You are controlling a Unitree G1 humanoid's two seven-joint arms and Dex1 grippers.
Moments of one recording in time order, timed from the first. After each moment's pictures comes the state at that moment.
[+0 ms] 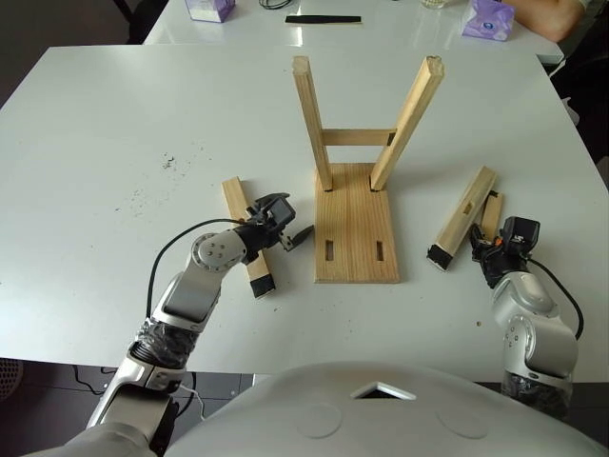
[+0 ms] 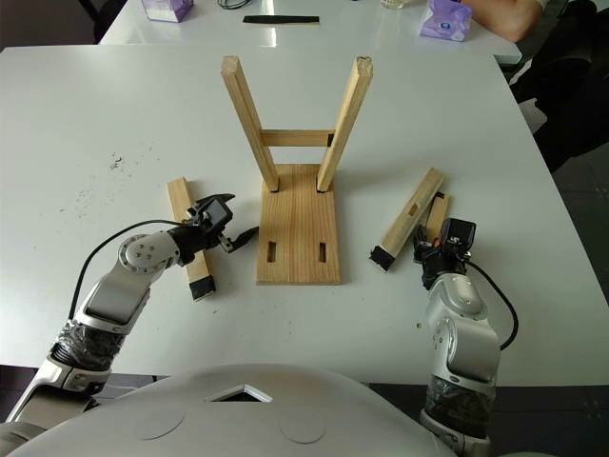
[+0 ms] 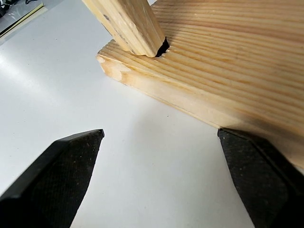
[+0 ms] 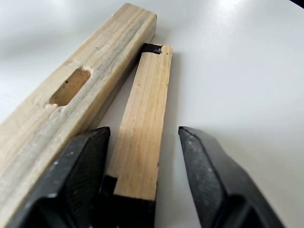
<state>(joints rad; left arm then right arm) -0.01 0.46 -0.28 -0.17 0.04 0.30 -0.57 0.27 -0.12 -0.27 -0.39 0.14 0.70 0.01</state>
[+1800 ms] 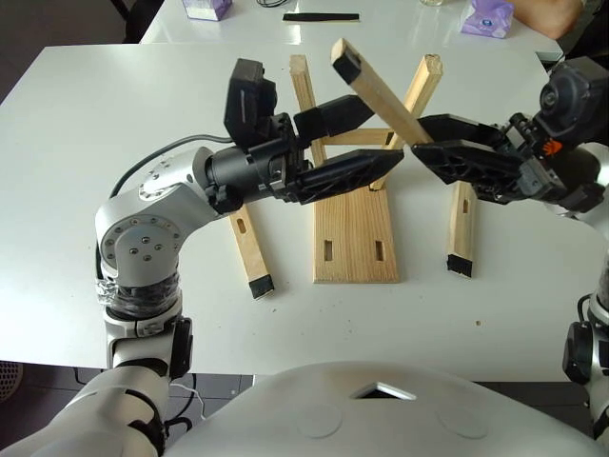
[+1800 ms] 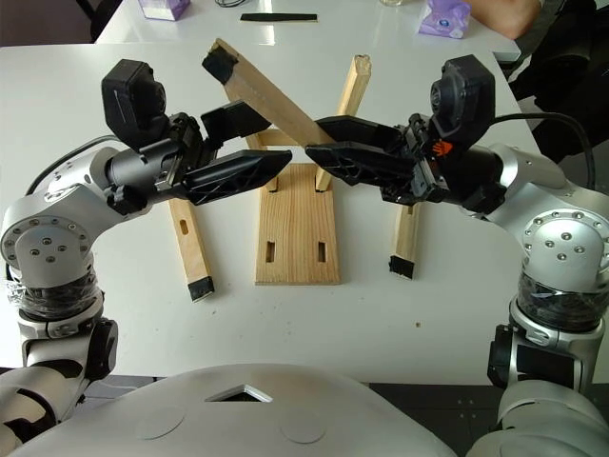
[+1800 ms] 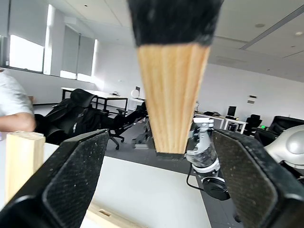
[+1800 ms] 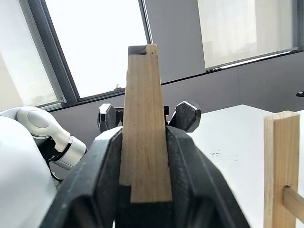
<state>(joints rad) -0.38 0.39 0.06 -0.54 -1.20 0.81 -0.68 -0.33 -0.68 -0.22 -0.45 1.32 0.89 0.89</state>
